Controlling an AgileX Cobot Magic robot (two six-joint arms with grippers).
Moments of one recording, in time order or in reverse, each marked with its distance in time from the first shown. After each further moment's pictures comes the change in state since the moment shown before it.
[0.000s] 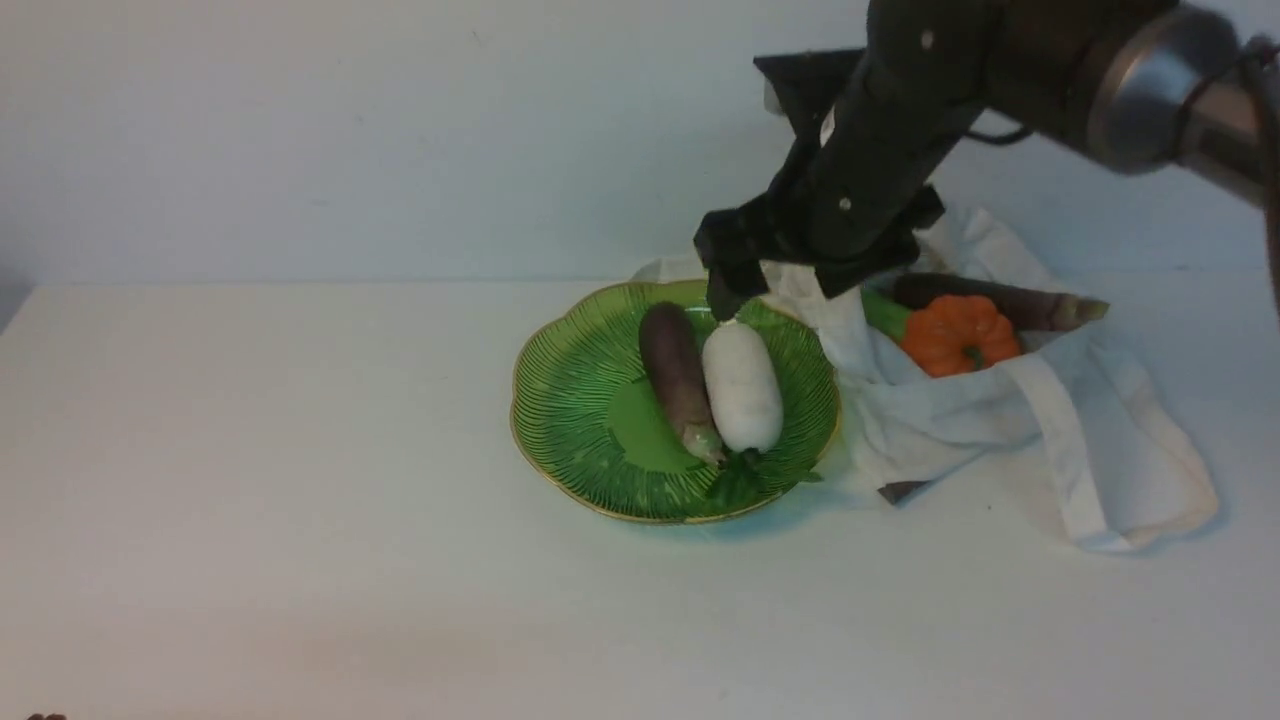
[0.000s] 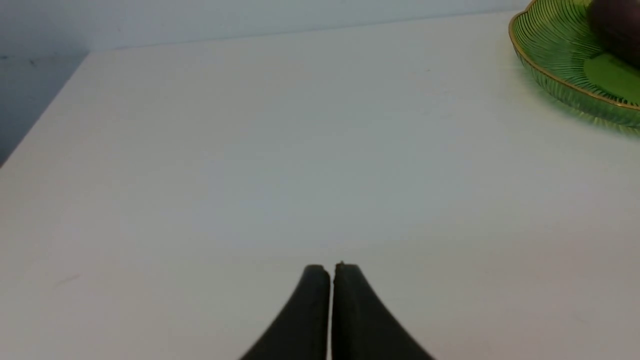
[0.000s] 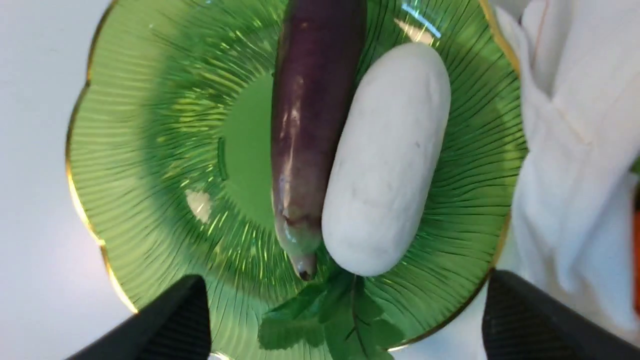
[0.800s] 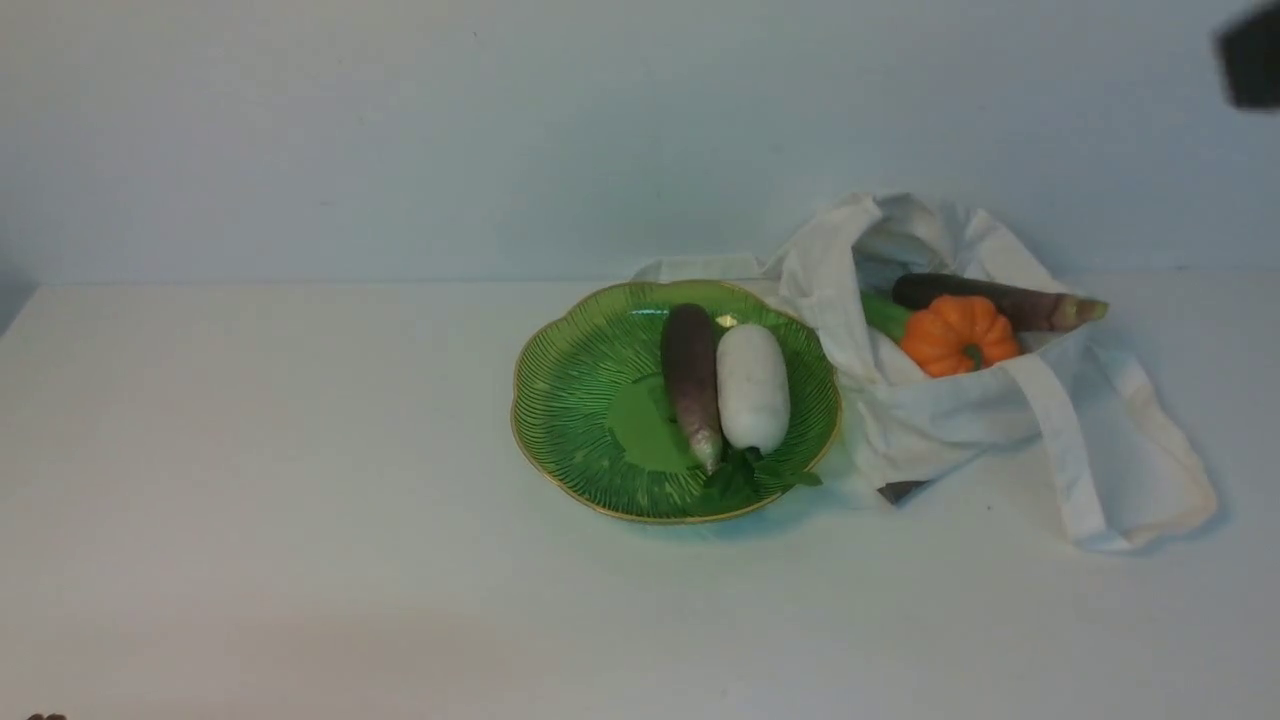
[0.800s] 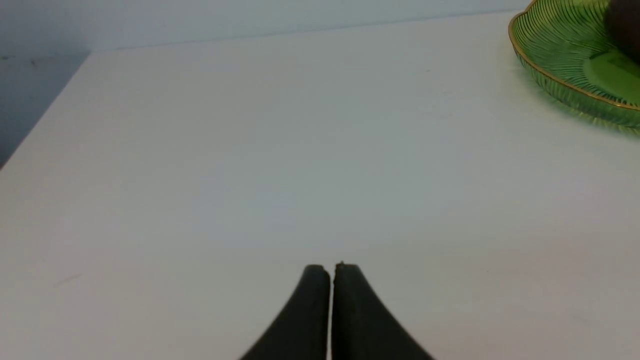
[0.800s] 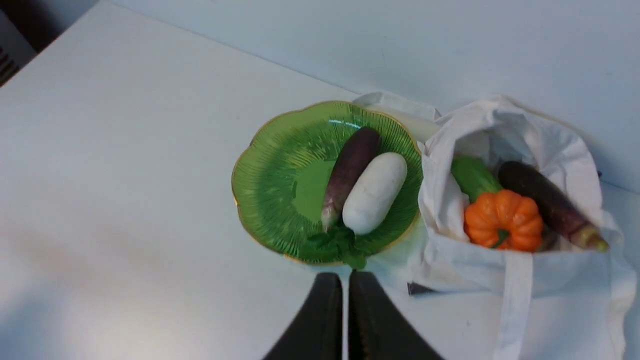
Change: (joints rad) right arm 0.000 -1.089 0.544 -0.014 0.042 -0.071; left arm 0.000 0.000 0.000 0.000 0.000 0.000
